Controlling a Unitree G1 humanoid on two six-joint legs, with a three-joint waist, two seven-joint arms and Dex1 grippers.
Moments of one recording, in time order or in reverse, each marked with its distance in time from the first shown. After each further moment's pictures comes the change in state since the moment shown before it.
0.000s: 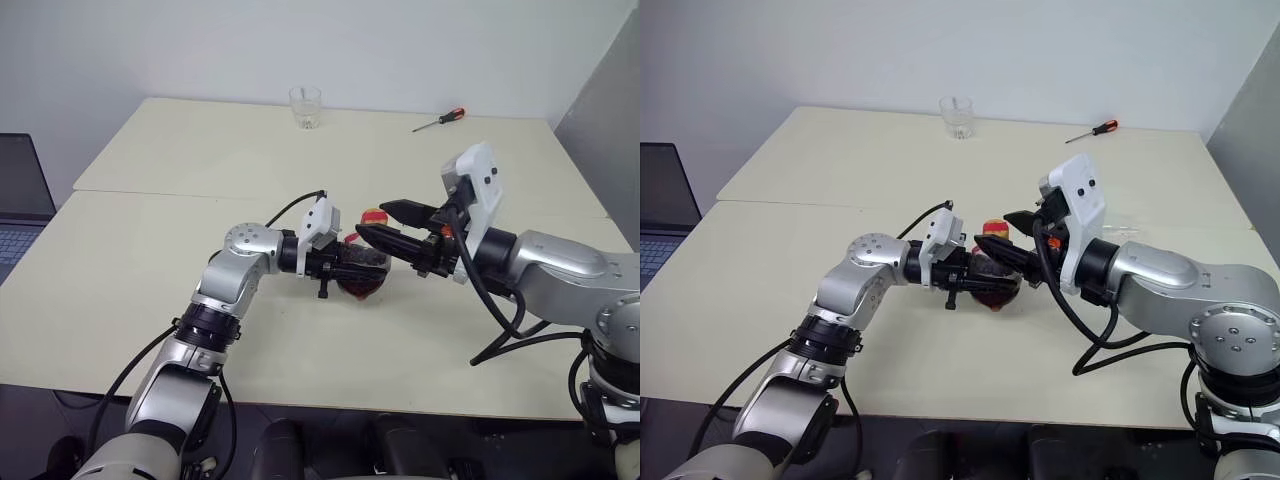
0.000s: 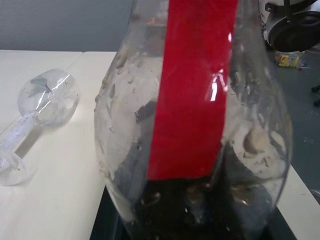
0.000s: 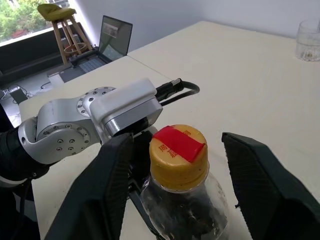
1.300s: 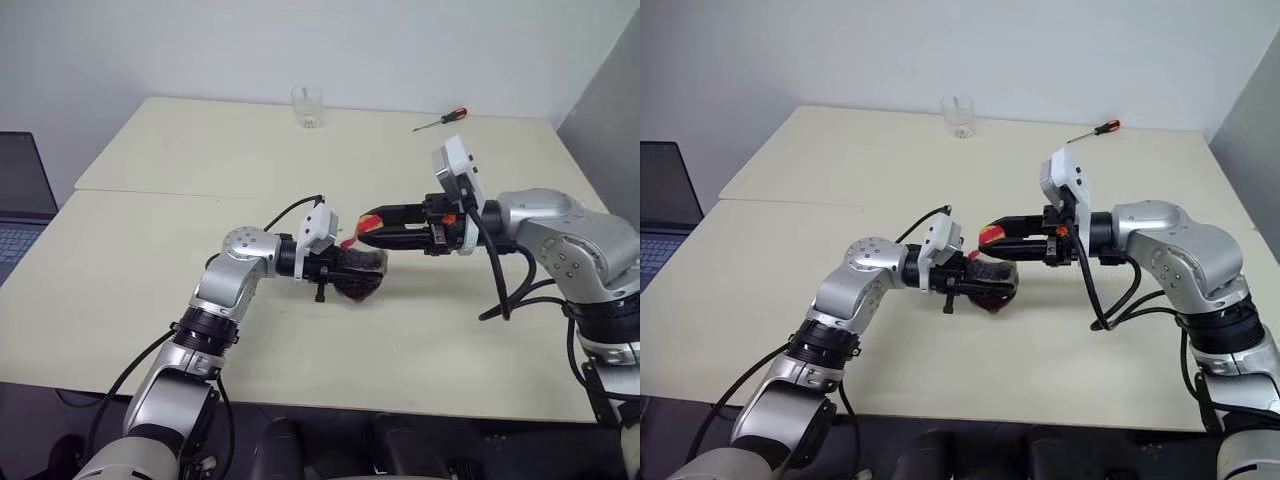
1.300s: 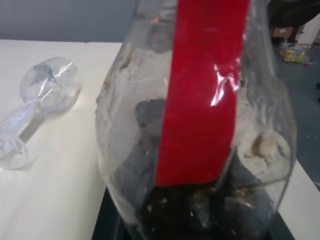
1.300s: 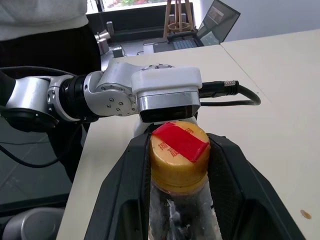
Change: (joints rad) left arm 0.023 -0.002 0.003 -0.002 0.026 -0.008 0.001; right arm -0.145 -0.018 0.195 0.458 -0.601 -0.295 1.115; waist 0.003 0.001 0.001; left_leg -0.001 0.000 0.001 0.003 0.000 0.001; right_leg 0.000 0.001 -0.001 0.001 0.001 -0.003
